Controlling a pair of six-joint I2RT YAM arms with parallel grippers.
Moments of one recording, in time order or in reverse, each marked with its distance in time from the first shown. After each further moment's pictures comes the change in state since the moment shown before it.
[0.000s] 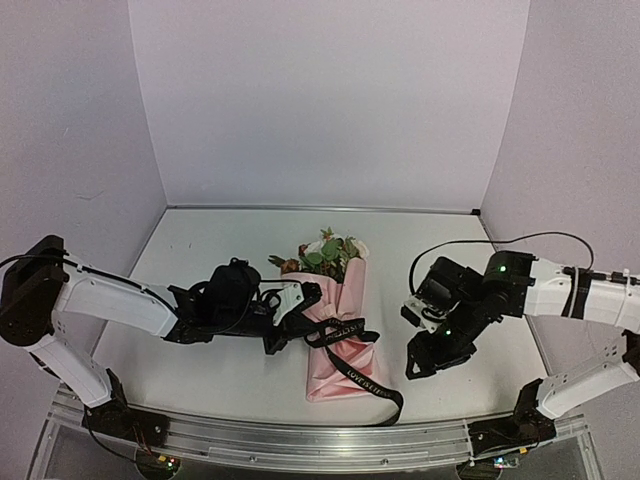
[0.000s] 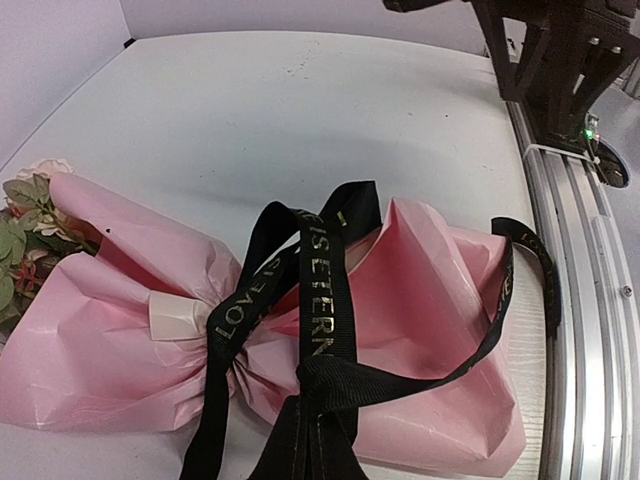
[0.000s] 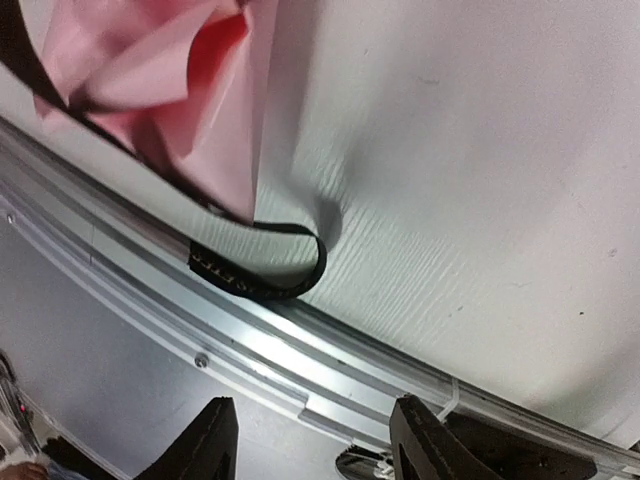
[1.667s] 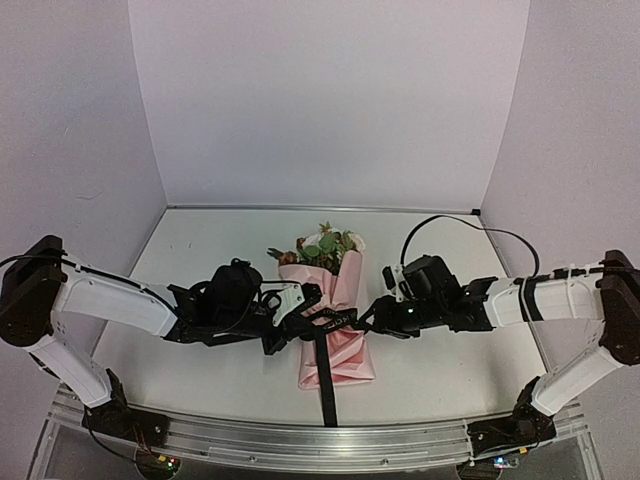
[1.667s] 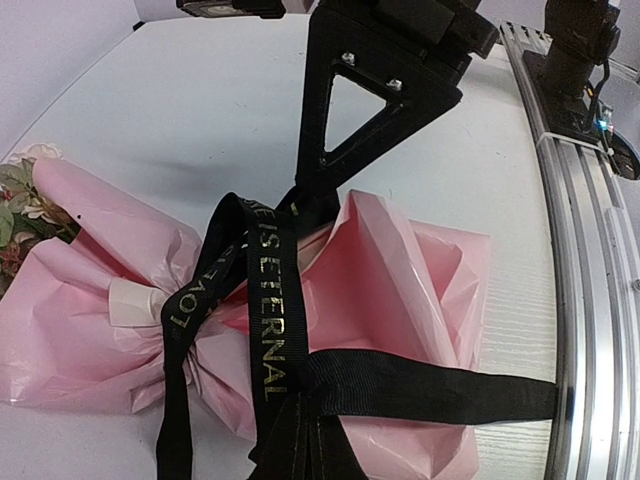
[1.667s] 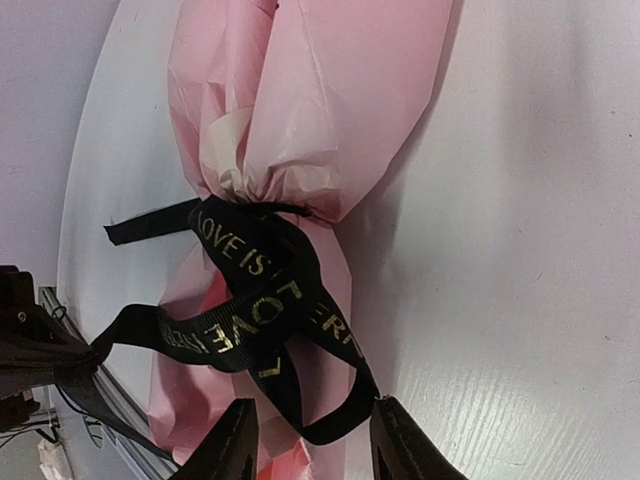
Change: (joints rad) left arm -0.007 -0.004 0.010 -0.050 -0.041 0.000; right arm -0.156 0.194 -0.238 1.006 0.021 0.210
